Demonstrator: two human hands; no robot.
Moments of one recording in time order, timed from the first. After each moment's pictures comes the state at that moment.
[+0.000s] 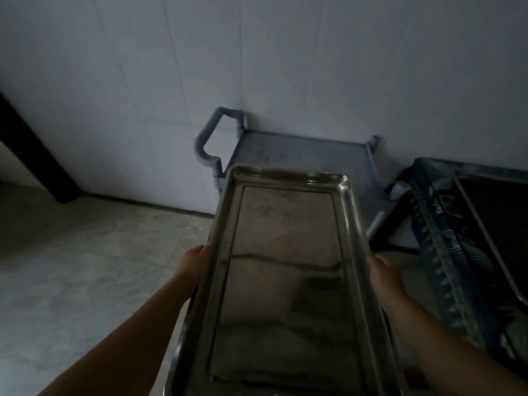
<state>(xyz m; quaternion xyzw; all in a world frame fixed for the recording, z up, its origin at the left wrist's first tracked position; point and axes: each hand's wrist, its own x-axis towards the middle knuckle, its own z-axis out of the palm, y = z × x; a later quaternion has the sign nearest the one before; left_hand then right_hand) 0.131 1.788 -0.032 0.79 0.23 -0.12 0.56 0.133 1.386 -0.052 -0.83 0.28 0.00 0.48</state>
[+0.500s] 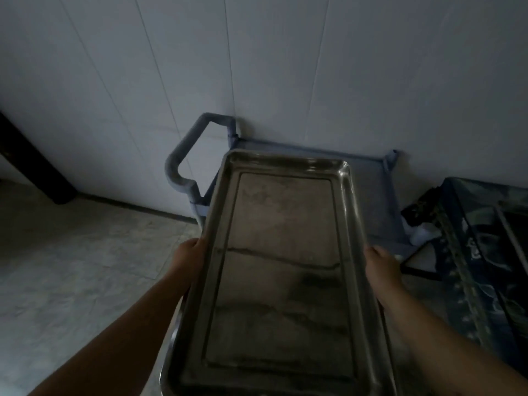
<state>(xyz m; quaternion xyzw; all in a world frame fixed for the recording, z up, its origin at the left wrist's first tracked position) 0.323 1.739 -0.050 0.81 0.28 -0.07 0.51 0.349 1.344 -0.072 -0.84 0.24 -0.01 0.48</state>
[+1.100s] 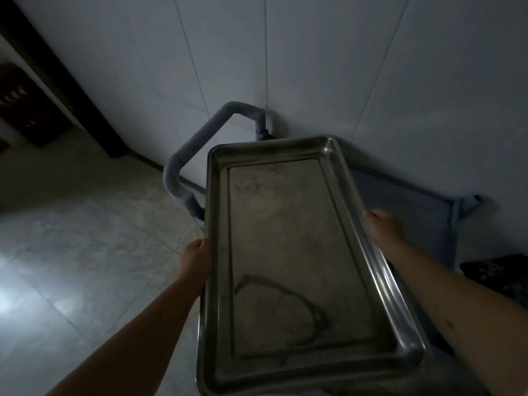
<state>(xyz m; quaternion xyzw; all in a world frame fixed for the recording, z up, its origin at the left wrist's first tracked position) 0.439 1.685 -0.065 0.69 0.46 -0.01 0.56 0.653 1.348 -0.085 -0.92 0.05 0.11 0.38</state>
